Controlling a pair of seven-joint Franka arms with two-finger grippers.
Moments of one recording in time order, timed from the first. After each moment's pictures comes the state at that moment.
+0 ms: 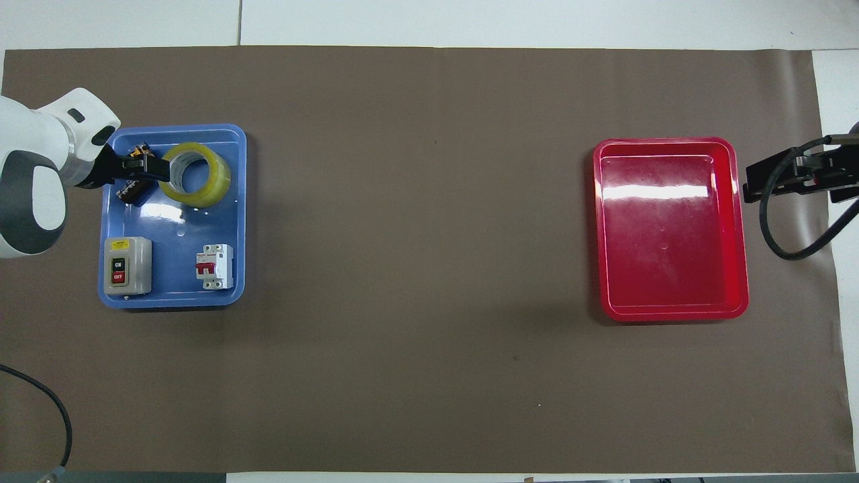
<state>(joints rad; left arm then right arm) 0.03 0.27 -0.01 -1.86 0.00 2.23 0.07 0.09 0.04 -0.05 -1.44 -0.03 1.42 0.07</state>
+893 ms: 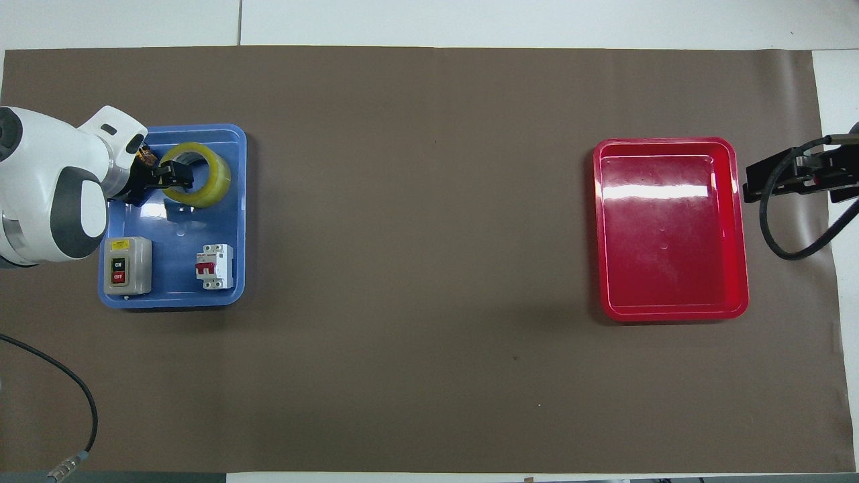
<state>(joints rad) 0.02 0.34 -0.01 -1.91 0.00 2.33 -0.14 0.09 0.04 -0.05 -1.44 -0.03 1.42 0.07</state>
